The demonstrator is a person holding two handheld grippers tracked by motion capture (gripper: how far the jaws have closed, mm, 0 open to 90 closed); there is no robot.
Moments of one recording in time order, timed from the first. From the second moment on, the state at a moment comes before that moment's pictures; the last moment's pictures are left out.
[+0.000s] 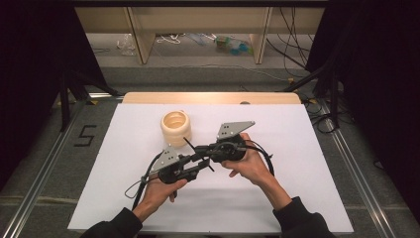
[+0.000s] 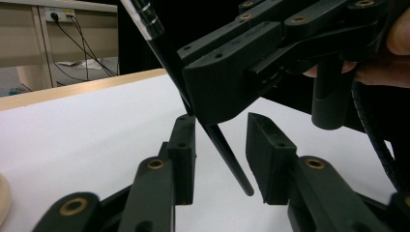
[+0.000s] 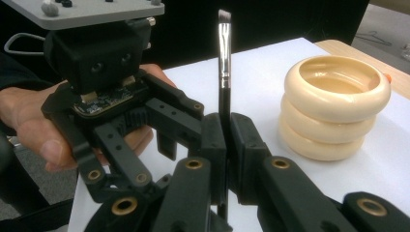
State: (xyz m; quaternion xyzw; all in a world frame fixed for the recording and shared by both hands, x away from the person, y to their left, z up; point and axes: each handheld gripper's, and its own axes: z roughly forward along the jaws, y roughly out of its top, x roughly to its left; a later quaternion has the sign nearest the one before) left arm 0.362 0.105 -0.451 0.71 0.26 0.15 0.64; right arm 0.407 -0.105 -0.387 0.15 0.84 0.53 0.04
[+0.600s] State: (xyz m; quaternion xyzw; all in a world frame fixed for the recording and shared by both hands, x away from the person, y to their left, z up) left arm 0.362 0.112 -0.452 0.69 0.30 0.12 0.64; right arm 0.405 -0.105 -0.384 0.14 0.84 0.53 0.05
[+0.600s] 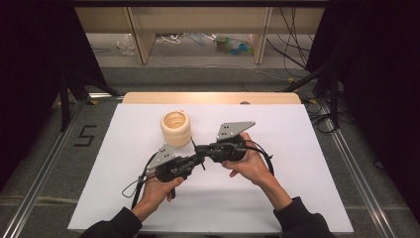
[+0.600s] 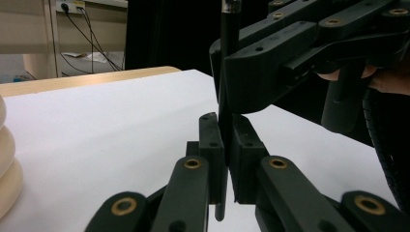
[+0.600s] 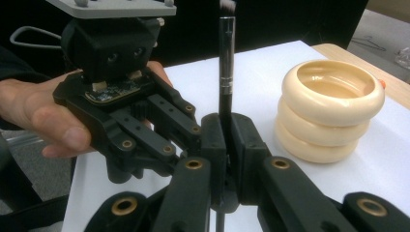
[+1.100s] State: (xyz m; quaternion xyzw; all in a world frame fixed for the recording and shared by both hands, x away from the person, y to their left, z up) left arm 0.367 0.127 -0.448 0.70 0.31 0.15 0.63; right arm 0.402 -0.129 -0.366 0.19 0.81 0.55 0.08
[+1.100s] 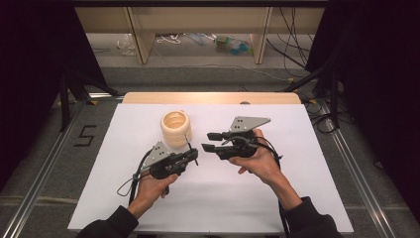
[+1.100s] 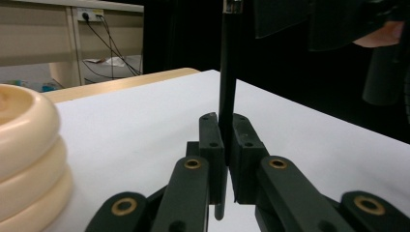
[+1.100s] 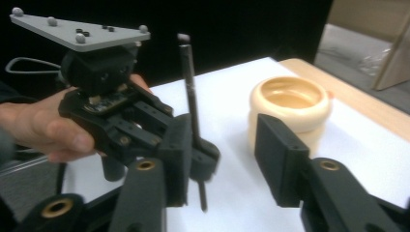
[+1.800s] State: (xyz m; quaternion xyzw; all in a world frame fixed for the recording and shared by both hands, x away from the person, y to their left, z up) left arm 0.378 0.177 -0.441 0.68 0.35 0.20 0.62; right arm 0.377 -0.193 -0.379 0.26 0.78 0.53 0.21
